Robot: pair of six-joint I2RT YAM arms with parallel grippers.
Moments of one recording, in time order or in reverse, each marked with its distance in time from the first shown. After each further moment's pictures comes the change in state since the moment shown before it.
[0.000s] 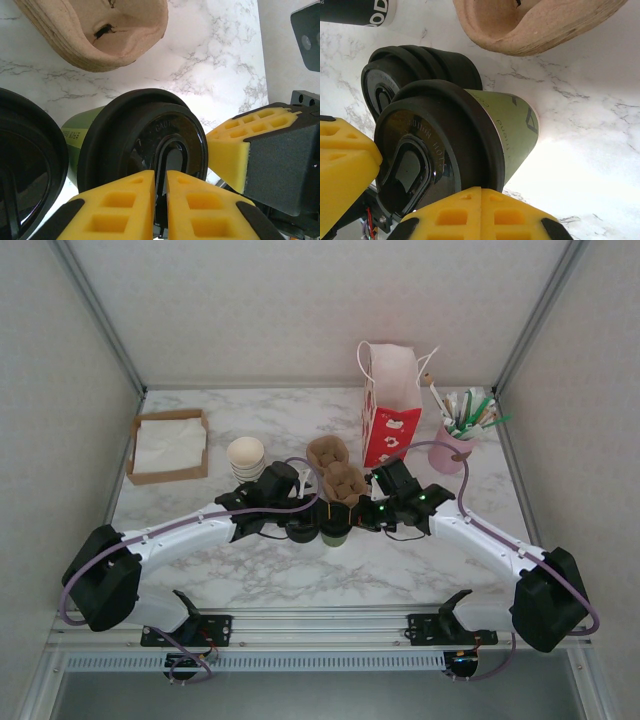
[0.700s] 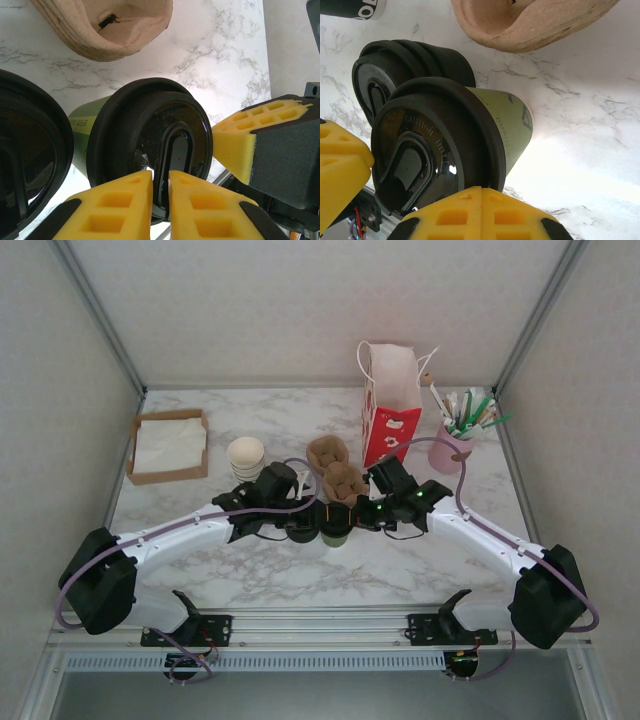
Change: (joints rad) left arm 0.002 -0.020 0.004 -0.048 0.004 0.001; right arm 0.019 0.005 0.053 -0.073 0.042 -0.019
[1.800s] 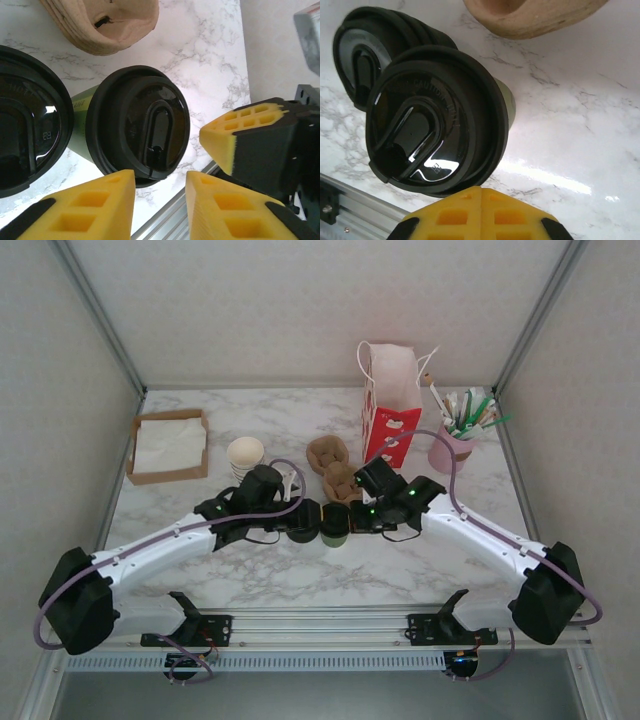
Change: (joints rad) left arm 0.018 -0.130 -0.050 -0.019 0.015 -0.045; right arm 0.099 0.014 0.109 -0.164 0.145 -0.059
